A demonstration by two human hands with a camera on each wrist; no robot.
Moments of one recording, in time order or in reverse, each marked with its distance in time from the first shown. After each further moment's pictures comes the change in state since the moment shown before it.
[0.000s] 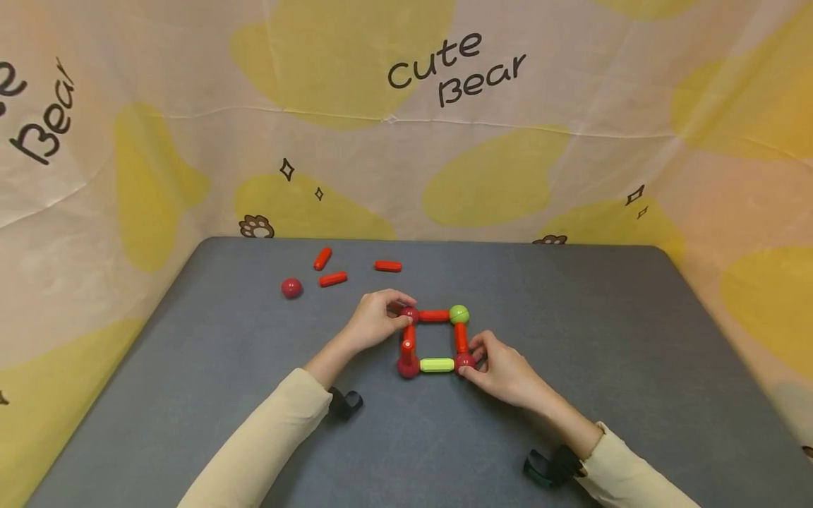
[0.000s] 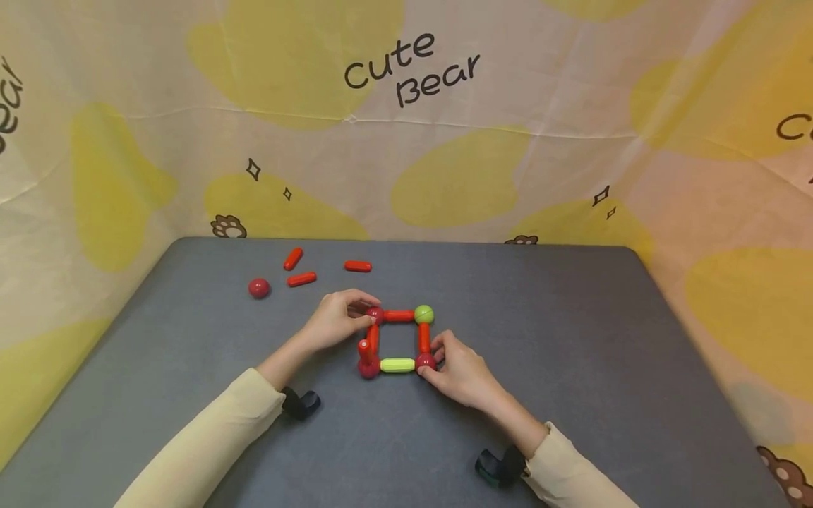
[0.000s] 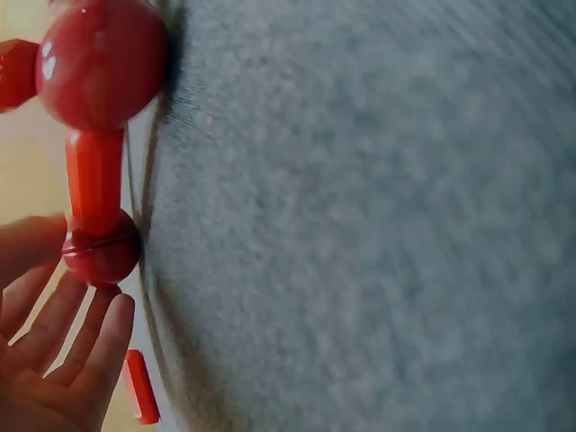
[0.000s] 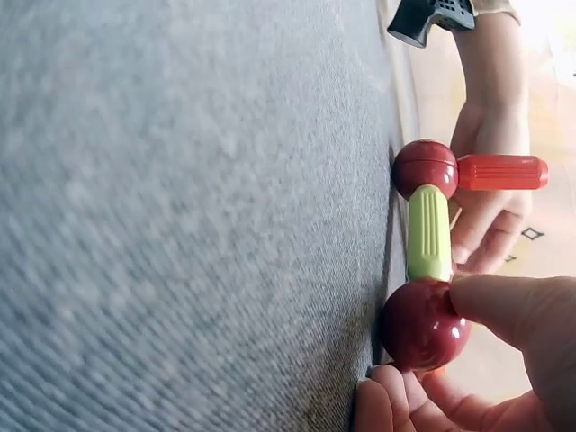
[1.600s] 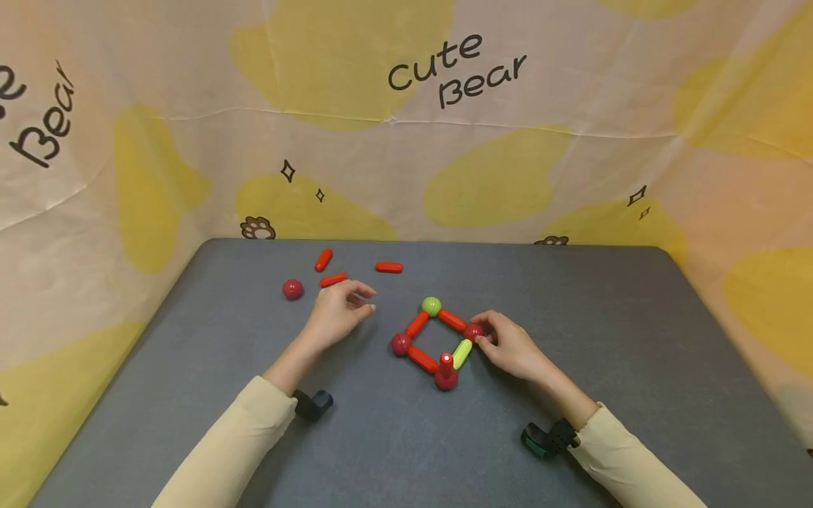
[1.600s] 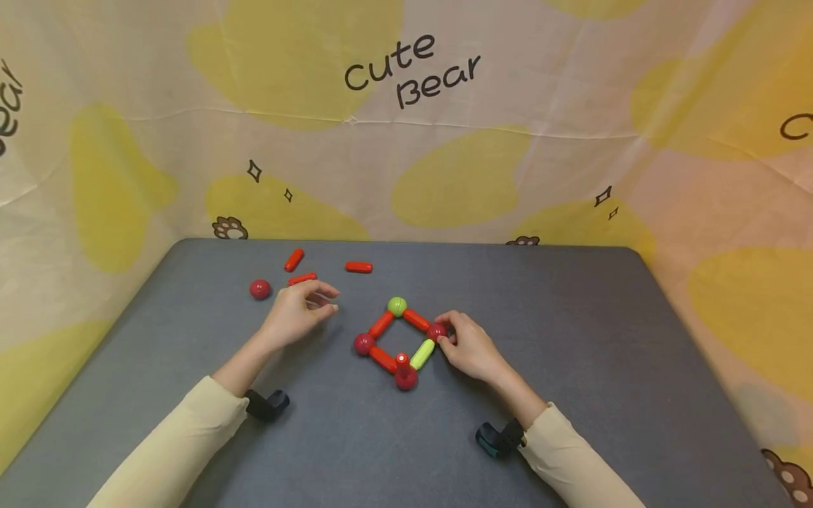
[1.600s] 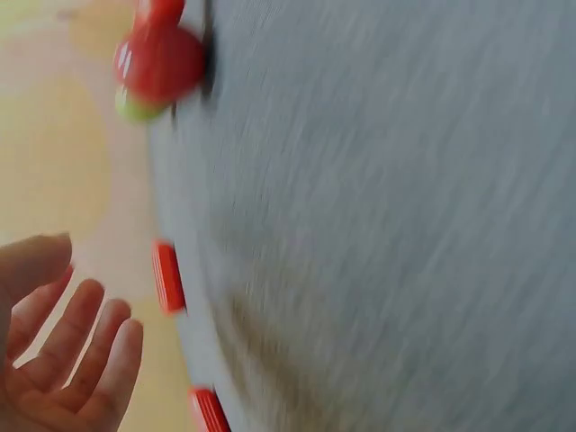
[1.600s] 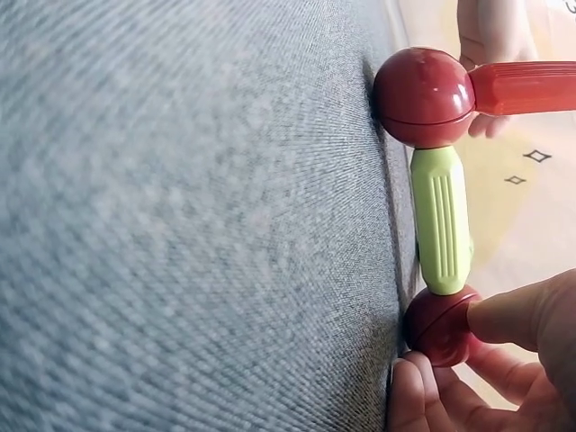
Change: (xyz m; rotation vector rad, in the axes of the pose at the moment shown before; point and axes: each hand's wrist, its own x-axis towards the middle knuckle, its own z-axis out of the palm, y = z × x) left_hand -0.020 -0.012 -0.049 0.130 0.156 -0.066; right_hand 0.031 0.021 -0.014 -0.002 0.053 -0.101
